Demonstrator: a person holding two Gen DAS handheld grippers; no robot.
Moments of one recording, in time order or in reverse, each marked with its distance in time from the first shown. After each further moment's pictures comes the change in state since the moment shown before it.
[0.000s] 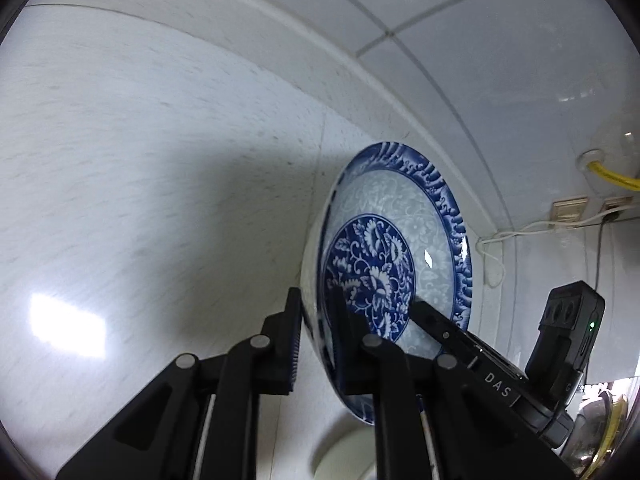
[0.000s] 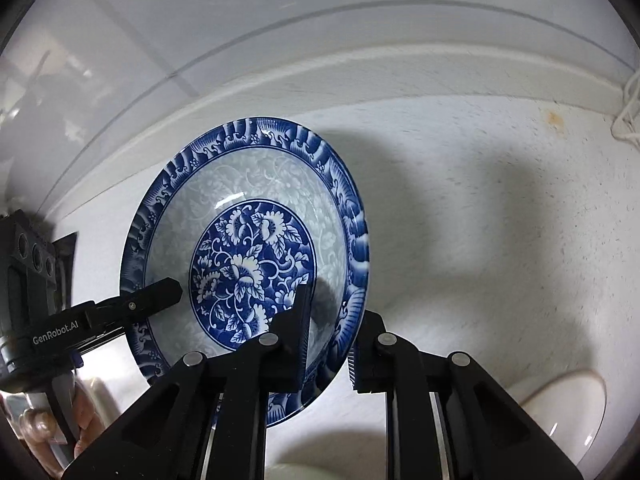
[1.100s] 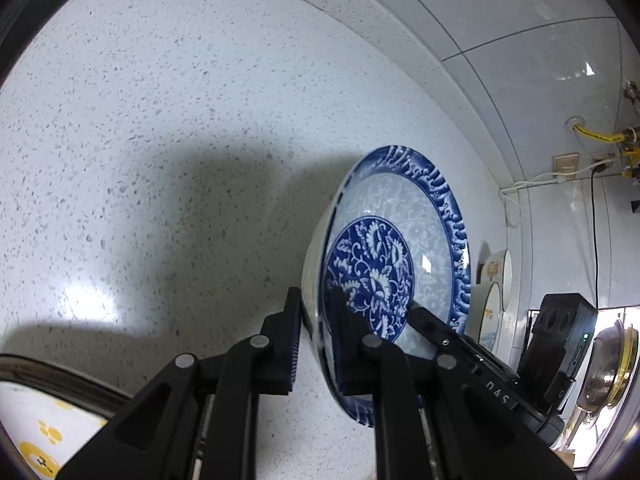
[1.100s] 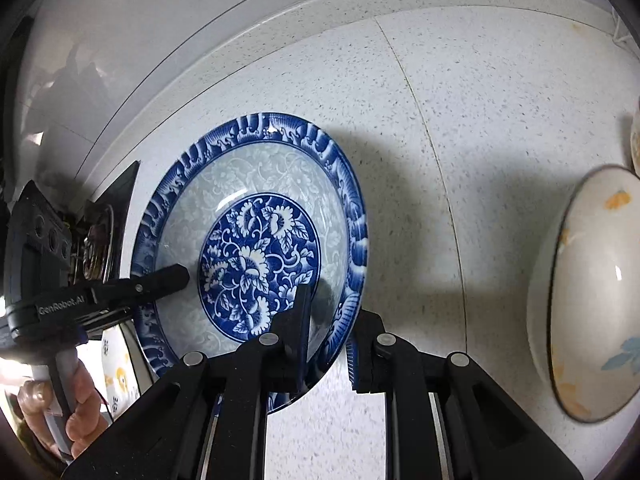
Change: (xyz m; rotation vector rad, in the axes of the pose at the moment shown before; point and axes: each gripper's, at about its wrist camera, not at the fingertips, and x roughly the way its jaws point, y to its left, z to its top) left arm -0.107 0.149 -0.059 0.054 0.094 0.038; right arm 0.015 0.145 -0.133 0.084 0.005 0.090
